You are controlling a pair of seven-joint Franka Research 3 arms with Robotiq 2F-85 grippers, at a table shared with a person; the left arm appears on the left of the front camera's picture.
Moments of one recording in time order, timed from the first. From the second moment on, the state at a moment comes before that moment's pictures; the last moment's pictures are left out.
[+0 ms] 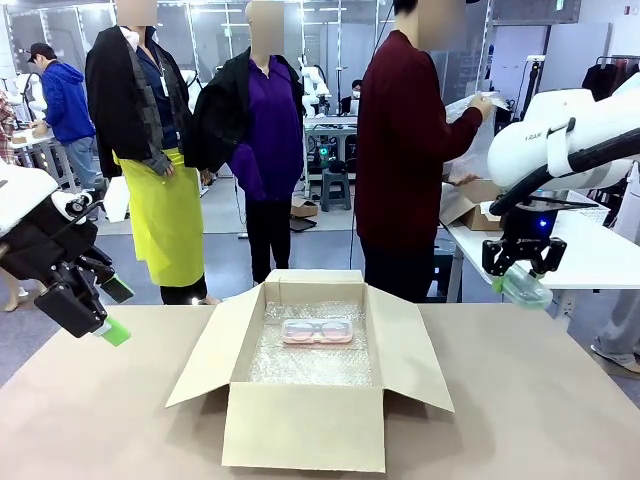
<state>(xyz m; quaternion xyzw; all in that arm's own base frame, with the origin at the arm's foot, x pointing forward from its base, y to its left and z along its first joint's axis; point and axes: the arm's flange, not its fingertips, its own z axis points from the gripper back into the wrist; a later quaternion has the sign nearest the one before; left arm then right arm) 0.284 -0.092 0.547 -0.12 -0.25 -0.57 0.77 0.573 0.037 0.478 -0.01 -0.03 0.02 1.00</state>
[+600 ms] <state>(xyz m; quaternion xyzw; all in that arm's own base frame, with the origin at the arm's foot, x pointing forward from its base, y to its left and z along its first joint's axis) 0.284 -0.092 0.547 -0.12 -0.25 -0.57 0.77 0.549 0.081 0.520 0.00 -0.06 0.29 0.95</state>
